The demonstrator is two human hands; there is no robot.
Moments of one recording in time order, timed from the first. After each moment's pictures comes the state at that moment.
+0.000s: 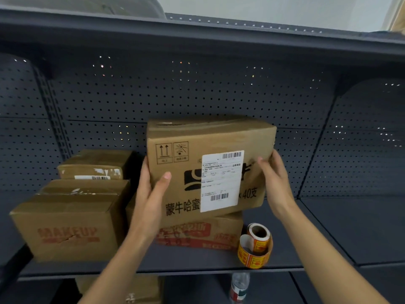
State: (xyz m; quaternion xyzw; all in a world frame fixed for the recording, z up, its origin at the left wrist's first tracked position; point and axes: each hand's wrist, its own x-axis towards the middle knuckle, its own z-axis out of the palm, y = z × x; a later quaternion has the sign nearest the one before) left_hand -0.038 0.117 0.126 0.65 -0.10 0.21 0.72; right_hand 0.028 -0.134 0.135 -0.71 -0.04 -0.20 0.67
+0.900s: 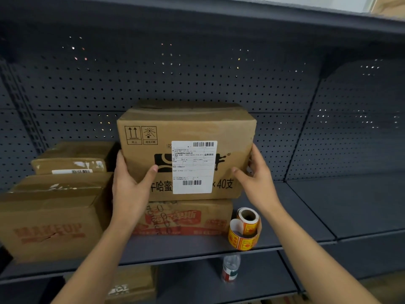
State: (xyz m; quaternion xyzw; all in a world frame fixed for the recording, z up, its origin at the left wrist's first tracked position) left_hand 0.004 0.143 0.099 0.76 0.02 0.28 0.58; right_hand 0.021 -0.133 0.103 -0.77 -0.10 -0.21 0.59
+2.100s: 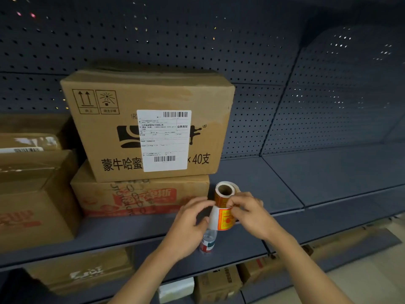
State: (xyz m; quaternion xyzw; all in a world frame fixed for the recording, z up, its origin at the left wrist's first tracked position) left_hand -0.028 0.016 -0.020 0.83 -0.23 -0.04 0.51; right_hand -0.045 -0.186 0.015 -0.93 -0.04 0.02 0.36
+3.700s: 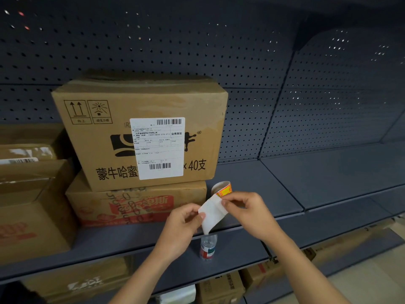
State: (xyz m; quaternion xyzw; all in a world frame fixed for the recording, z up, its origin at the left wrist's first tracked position) left_hand -0.022 0.017 -0.010 0.75 -0.13 -0.09 0.64; right_hand -0.042 -0.182 0.028 -0.85 -0.03 -0.06 0.52
